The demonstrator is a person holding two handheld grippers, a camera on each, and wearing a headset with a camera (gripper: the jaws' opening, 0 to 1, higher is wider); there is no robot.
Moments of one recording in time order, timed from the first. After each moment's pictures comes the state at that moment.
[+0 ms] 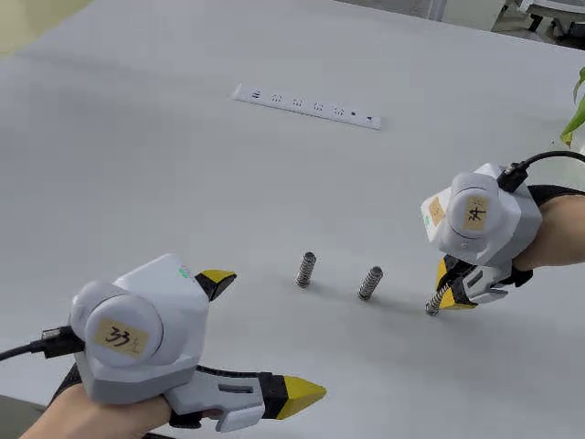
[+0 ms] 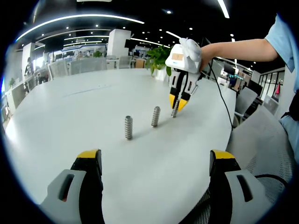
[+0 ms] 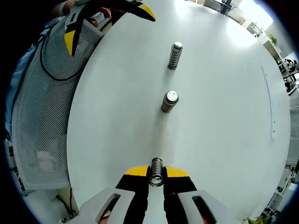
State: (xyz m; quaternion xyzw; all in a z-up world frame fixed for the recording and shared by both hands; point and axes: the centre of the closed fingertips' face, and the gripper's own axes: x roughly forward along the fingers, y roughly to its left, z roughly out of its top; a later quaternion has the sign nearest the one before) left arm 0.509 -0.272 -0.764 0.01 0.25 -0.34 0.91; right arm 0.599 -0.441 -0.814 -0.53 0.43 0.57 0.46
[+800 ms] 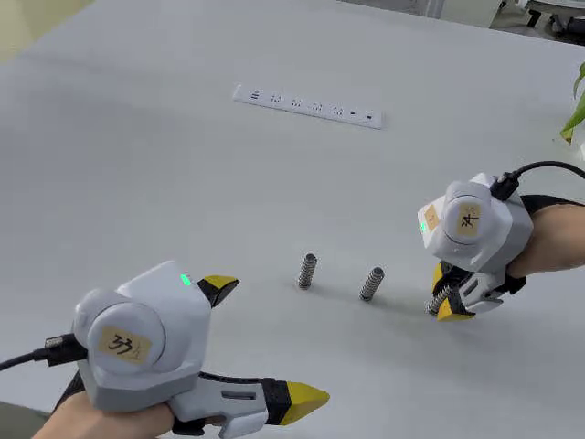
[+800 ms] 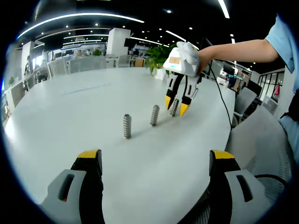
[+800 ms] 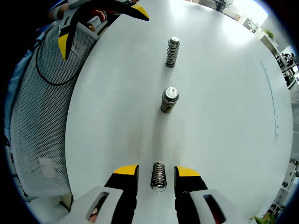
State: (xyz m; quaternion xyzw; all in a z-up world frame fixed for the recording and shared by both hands) left arm 0.507 -0.274 -0.767 0.00 0.25 -0.34 0.91; right arm 0.597 -0.439 -0.823 -0.51 0.44 0.57 0.47
